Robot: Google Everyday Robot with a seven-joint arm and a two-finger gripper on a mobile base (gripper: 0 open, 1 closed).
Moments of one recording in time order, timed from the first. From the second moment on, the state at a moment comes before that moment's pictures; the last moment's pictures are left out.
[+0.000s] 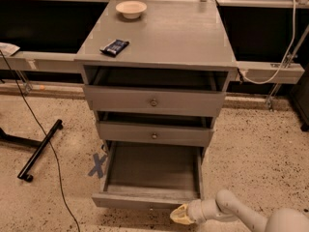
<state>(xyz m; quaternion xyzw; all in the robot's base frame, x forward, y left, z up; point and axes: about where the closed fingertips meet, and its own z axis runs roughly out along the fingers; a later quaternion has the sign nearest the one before) 0.451 -0.104 0.176 -0.52 0.69 0.40 0.30</state>
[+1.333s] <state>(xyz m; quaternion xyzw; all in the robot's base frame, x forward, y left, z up) 0.495 -0.075 0.121 -0.51 0.70 0.40 0.30</state>
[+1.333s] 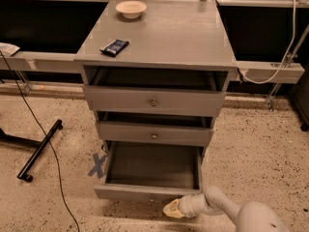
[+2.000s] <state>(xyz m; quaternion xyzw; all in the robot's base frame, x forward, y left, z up) 0.540 -0.023 0.130 -0.52 0.68 0.40 0.34</state>
